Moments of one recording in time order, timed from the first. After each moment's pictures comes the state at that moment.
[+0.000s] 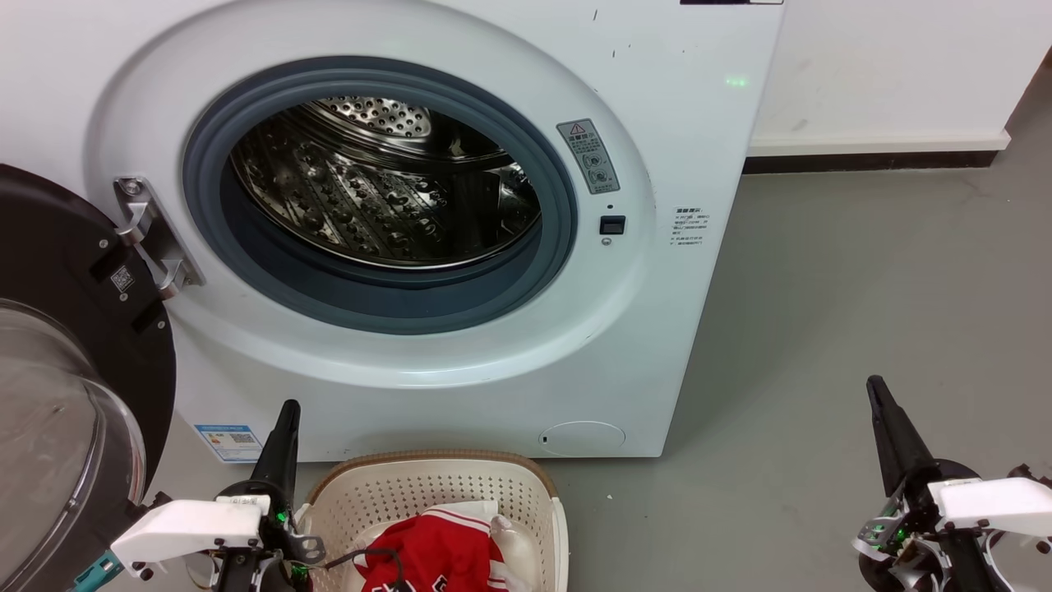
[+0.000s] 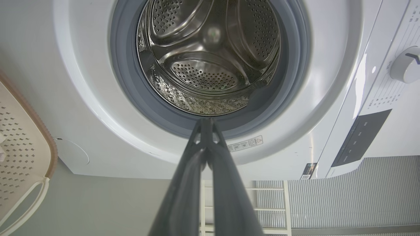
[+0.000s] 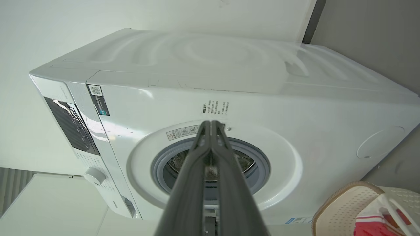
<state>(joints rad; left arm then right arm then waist) -0.08 0.07 0.09 0.23 -1.54 -0.12 0.08 -0.08 -0.09 -0.06 0.23 1.56 0.13 0.05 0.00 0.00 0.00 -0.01</state>
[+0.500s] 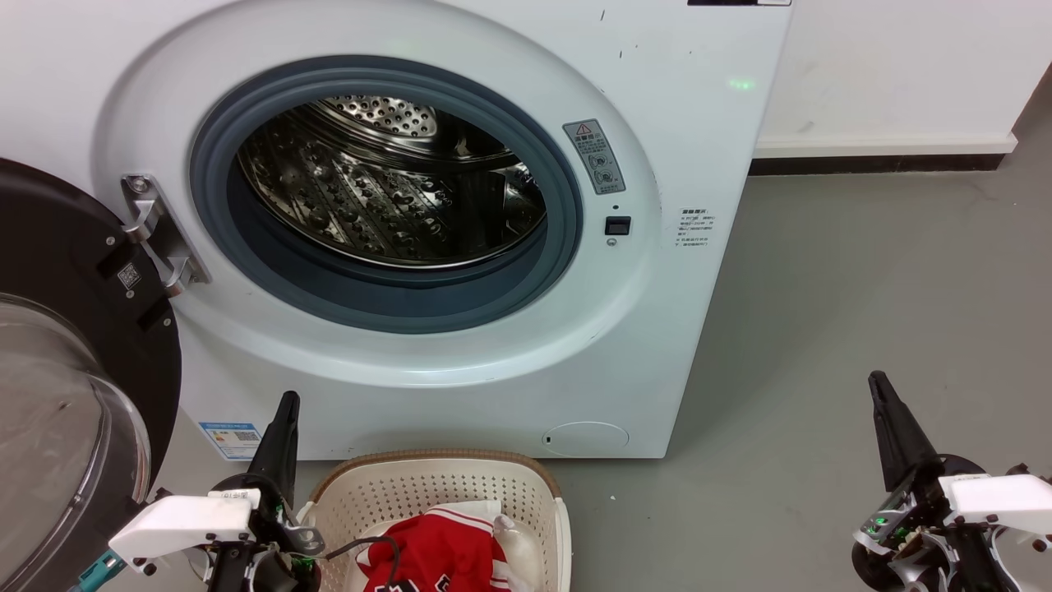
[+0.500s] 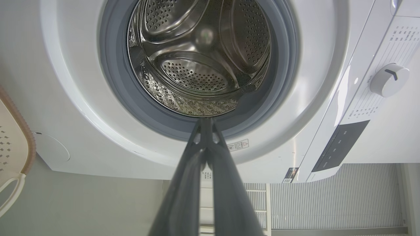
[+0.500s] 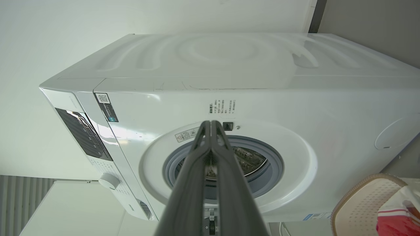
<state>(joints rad) -0.10 0.06 0.09 0.25 -1.63 -0.13 0.10 -0.10 -0.08 -0.07 0.24 1.65 0.13 0.08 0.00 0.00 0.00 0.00</state>
